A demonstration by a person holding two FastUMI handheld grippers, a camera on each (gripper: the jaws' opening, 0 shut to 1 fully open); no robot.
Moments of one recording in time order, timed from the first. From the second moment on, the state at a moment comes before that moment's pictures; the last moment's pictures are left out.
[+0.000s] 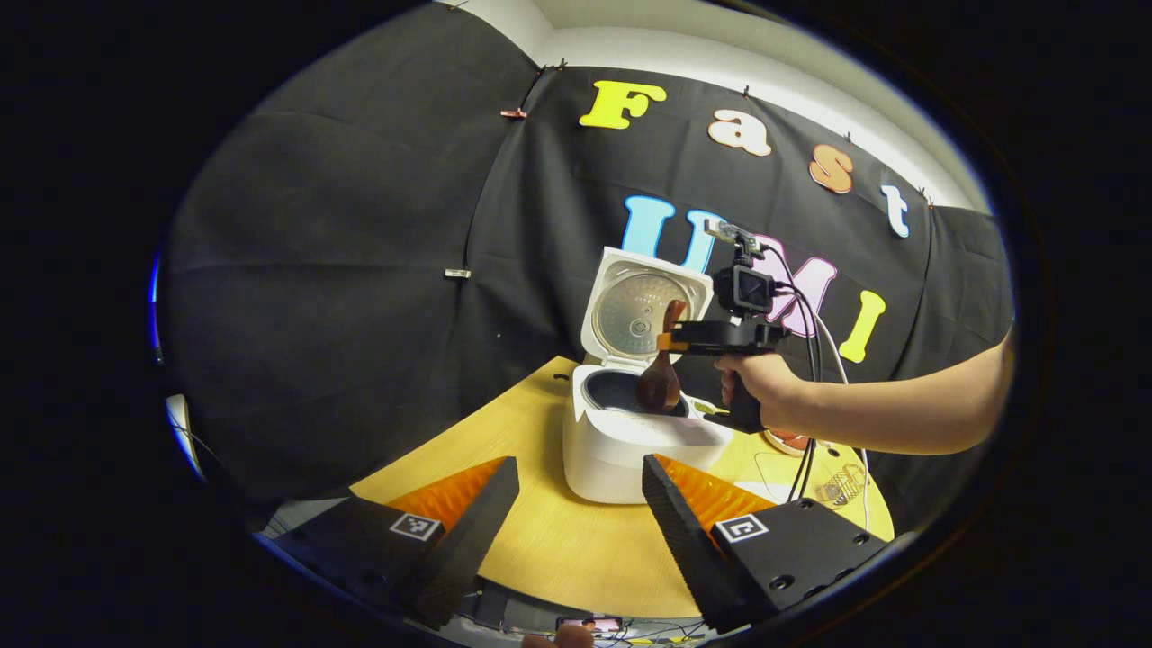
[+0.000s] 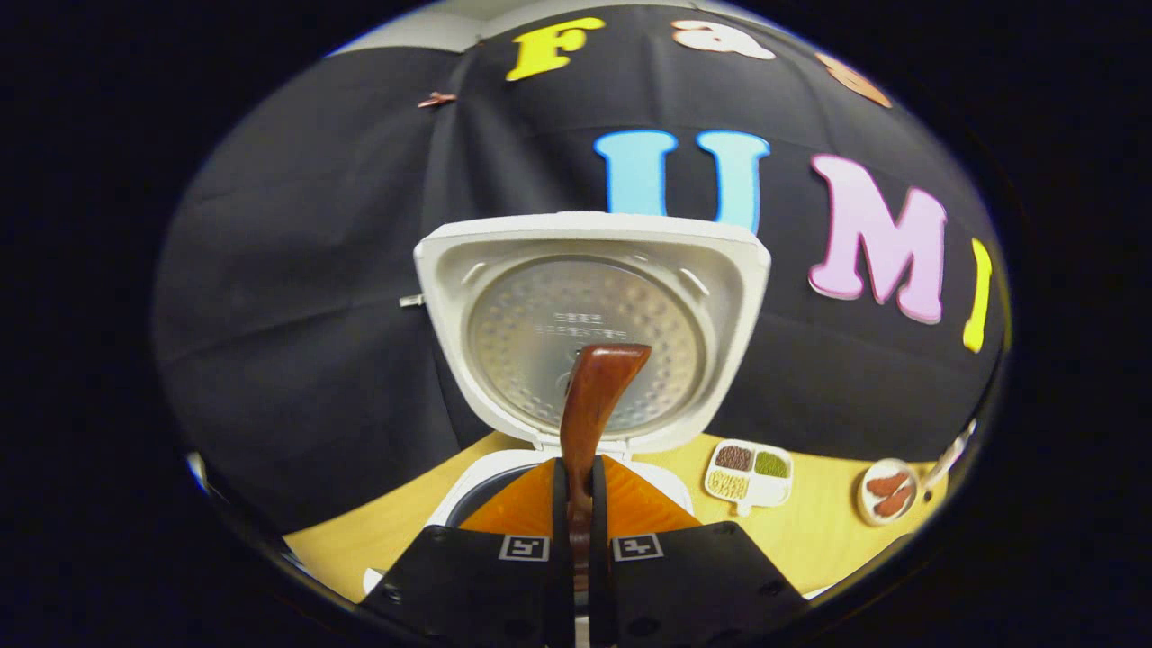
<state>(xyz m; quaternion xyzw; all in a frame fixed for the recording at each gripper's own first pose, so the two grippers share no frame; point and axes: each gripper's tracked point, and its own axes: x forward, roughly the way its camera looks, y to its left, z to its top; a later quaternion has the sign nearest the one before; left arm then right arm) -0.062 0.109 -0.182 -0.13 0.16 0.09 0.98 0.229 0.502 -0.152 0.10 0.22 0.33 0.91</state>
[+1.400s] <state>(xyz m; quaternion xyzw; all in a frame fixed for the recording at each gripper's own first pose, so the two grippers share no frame) -0.015 -0.024 -0.153 -0.09 0.16 0.00 0.98 0.238 -0.008 -0.238 0.41 0.22 0.03 0.89</state>
